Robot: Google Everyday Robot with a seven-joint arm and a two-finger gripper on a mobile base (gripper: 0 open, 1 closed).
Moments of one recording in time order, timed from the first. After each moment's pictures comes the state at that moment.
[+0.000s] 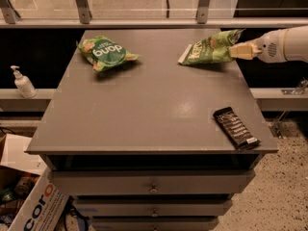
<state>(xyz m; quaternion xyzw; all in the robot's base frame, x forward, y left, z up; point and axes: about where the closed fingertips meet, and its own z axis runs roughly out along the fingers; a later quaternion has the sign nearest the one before) 0.711 -0.271 0.882 -0.27 0.81 0.22 0.47</state>
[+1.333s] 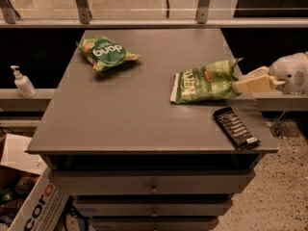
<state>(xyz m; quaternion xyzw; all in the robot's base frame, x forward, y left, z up) 0.567 -0.241 0.863 -0.42 0.75 0.37 0.36</state>
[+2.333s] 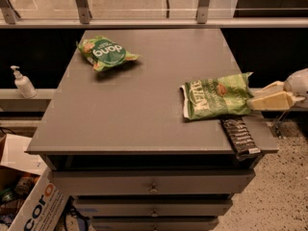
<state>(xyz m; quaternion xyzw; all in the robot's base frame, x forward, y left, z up) 0.523 -0.278 0.839 -0.45 0.75 0.36 0.33</state>
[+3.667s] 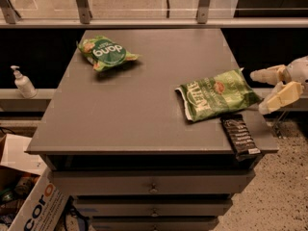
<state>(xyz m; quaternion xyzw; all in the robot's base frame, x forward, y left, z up) 0.546 -0.279 0.855 -0.48 0.73 0.34 0.34</state>
